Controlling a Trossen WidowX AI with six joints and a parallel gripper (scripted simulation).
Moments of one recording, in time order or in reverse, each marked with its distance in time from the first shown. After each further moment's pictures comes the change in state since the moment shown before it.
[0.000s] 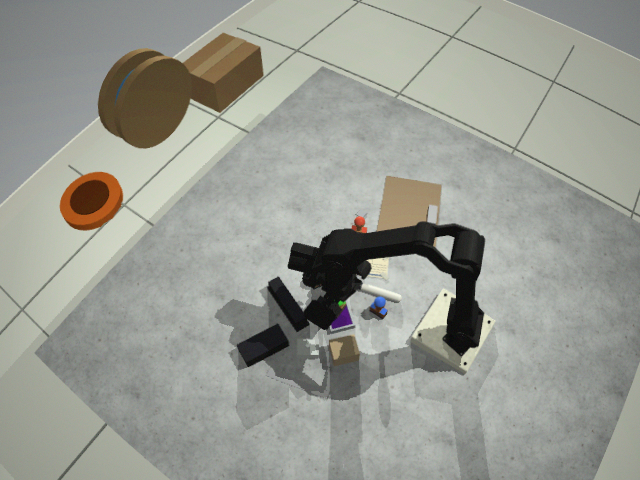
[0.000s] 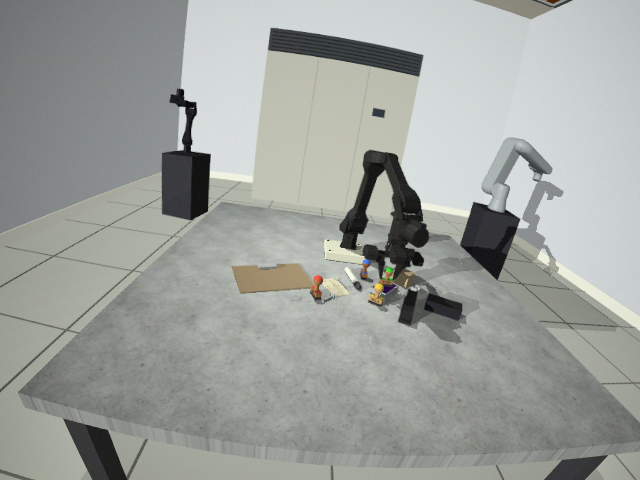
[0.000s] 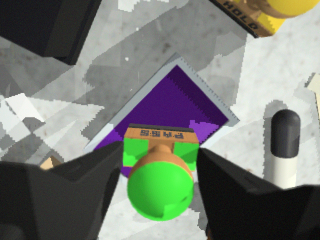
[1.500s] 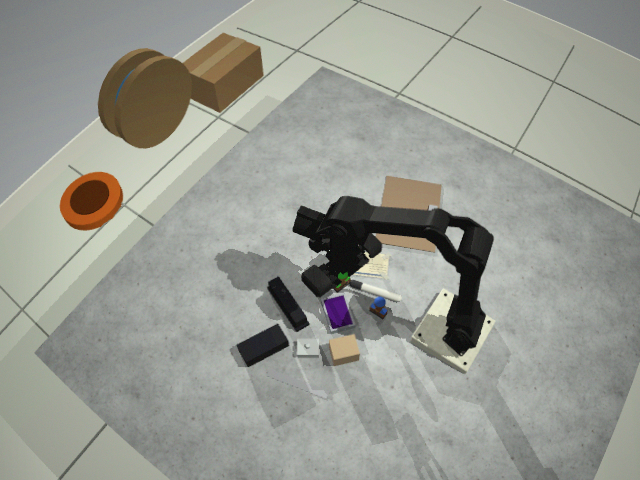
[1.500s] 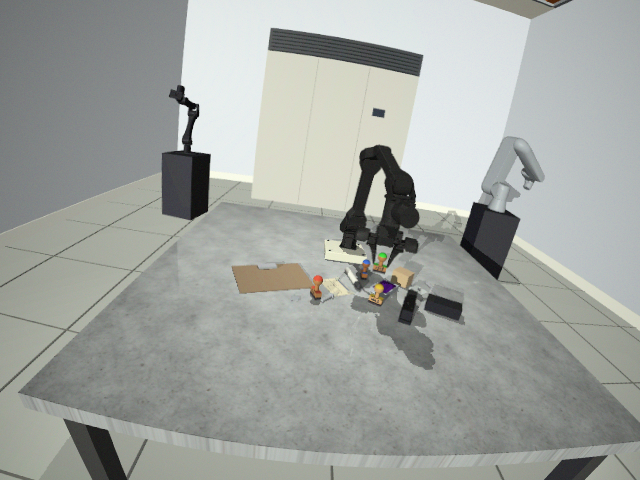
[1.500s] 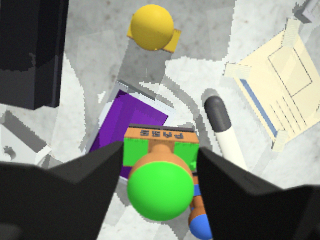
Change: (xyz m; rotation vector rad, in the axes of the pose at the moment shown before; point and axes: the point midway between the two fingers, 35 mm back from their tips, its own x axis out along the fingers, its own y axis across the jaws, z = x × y) arm -0.053 -0.038 0.017 0.272 -0.014 0.005
